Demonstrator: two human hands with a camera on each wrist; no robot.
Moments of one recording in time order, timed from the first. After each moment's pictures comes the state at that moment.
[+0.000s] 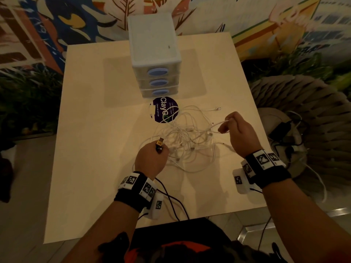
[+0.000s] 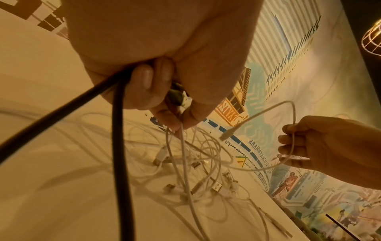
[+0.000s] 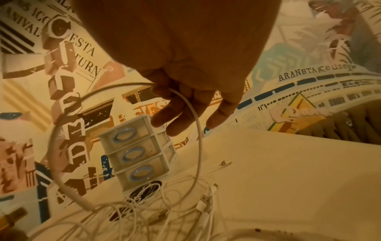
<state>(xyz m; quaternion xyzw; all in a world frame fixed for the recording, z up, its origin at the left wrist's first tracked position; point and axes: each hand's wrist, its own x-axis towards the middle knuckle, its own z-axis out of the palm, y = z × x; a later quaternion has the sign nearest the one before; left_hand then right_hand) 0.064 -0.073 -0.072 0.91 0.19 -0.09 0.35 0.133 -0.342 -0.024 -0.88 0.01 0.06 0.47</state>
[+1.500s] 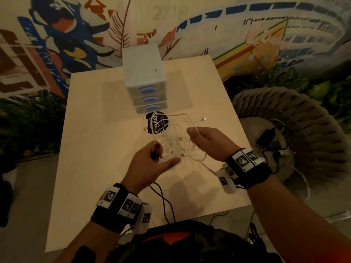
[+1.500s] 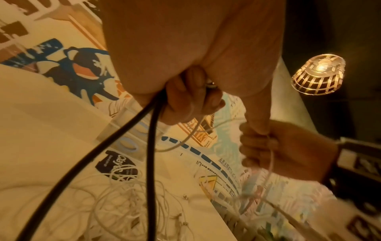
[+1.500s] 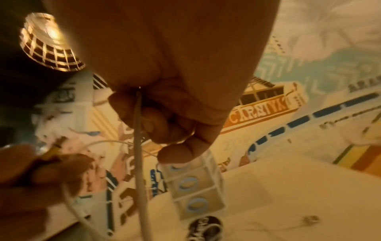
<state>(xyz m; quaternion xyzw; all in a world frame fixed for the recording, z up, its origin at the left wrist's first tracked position) 0.028 -0.090 0.034 0.85 0.03 -0.05 0.52 0.104 -0.319 0.053 -0.87 -0.16 0.18 0.43</state>
